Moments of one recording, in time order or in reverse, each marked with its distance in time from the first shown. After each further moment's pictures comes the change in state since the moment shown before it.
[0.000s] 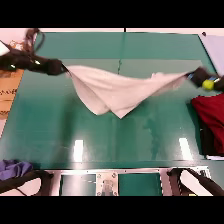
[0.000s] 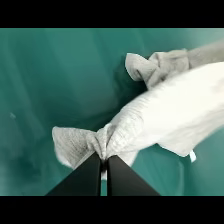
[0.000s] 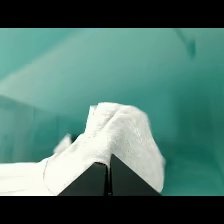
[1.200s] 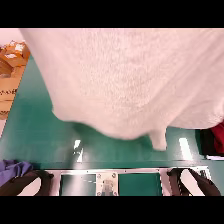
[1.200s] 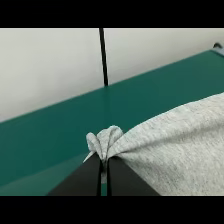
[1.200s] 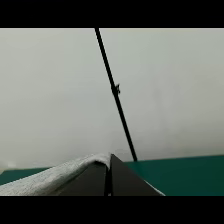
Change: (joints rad) left arm 0.019 0.213 0.474 0.125 0.018 -0.017; right arm -0.079 0.129 0.533 0.035 -0.040 0.010
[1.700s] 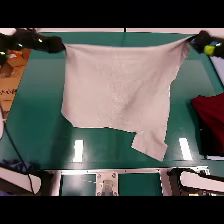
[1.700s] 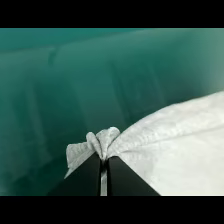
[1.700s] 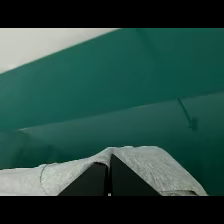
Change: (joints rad) left arm -0.020 -0.655 -0.073 -0.145 0.130 -0.007; right arm 0.231 -0.535 -0.135 -0.027 -0.133 -0.061
